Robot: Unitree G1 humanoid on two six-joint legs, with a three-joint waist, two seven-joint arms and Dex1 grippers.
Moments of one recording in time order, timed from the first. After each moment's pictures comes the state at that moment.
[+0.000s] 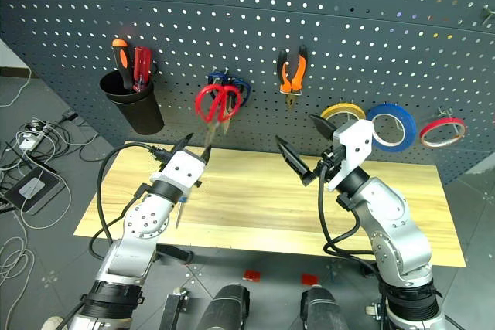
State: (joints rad) left arm -0.20 0.38 -0.04 -0.07 0.32 -0.05 -0.14; right arm -0.25 -0.30 0.02 -0.52 0.44 0.41 0.43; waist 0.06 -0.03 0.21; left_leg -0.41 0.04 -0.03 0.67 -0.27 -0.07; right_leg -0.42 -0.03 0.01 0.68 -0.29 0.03
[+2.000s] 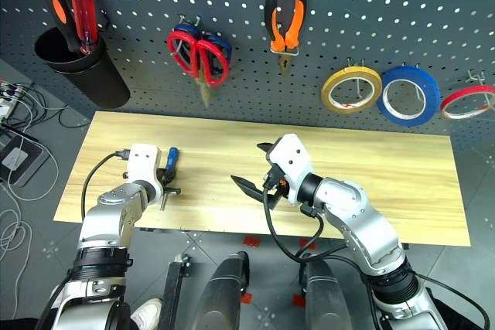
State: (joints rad) left arm -0.42 0.41 0.20 0.19 -0.06 0.69 -0.26; right arm -0.40 -0.31 0.29 -0.48 0.30 0.61 0.51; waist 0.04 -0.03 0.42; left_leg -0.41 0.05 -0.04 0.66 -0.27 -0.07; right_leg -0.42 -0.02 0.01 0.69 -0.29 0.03
